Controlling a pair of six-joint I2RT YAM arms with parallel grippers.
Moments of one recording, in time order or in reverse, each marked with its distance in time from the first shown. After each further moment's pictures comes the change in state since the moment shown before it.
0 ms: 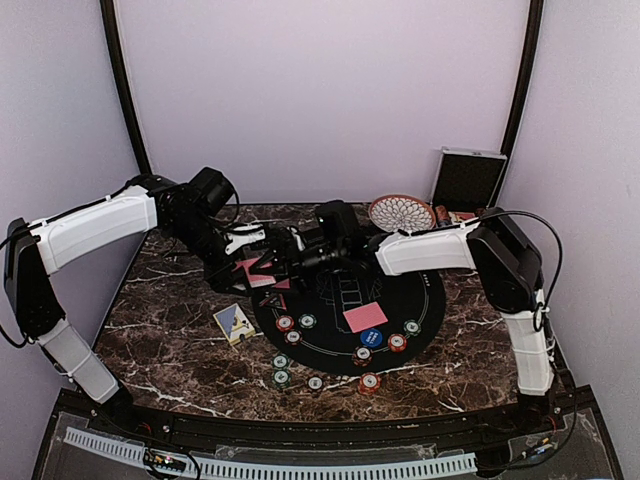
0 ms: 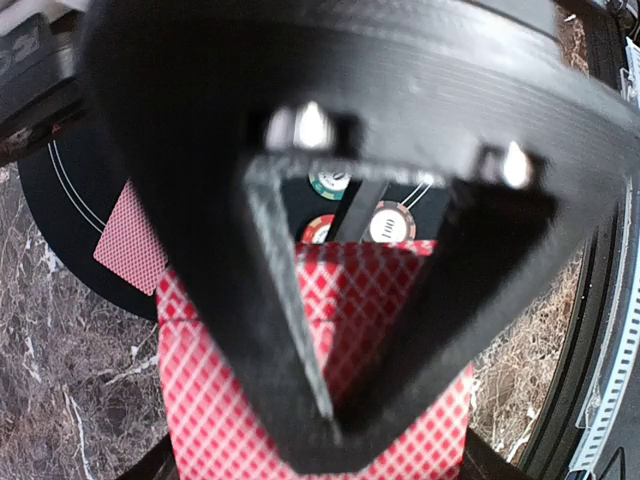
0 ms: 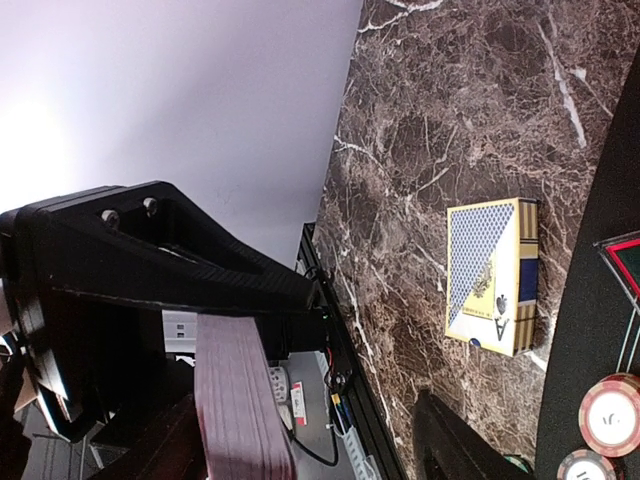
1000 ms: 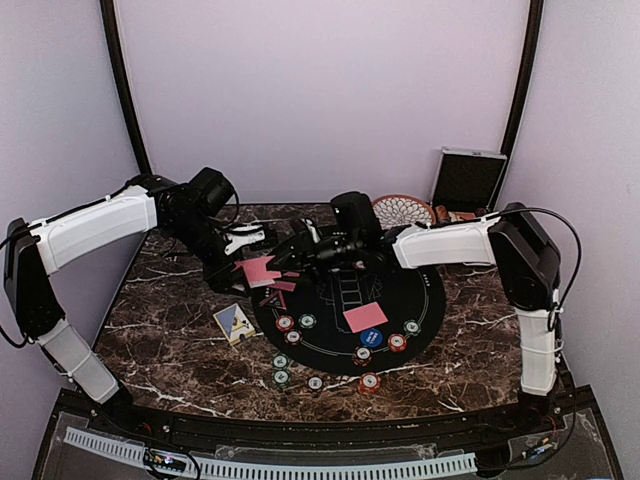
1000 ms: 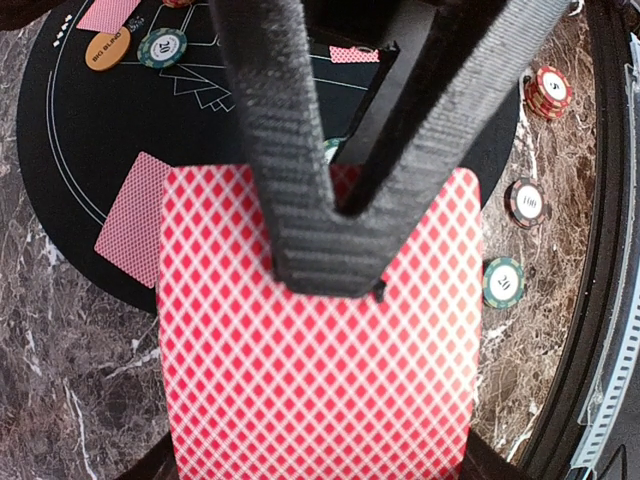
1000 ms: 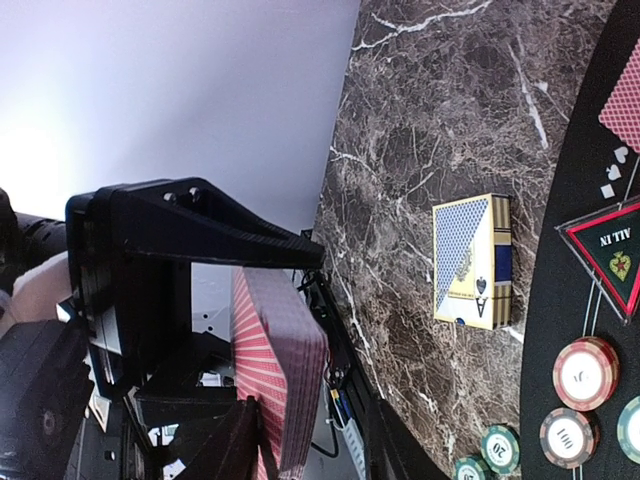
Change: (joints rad) left arm 0.000 0.000 0.000 -0.009 -0.016 0.001; right arm -0.045 -0.101 -0.094 -0.028 -0.001 -0.017
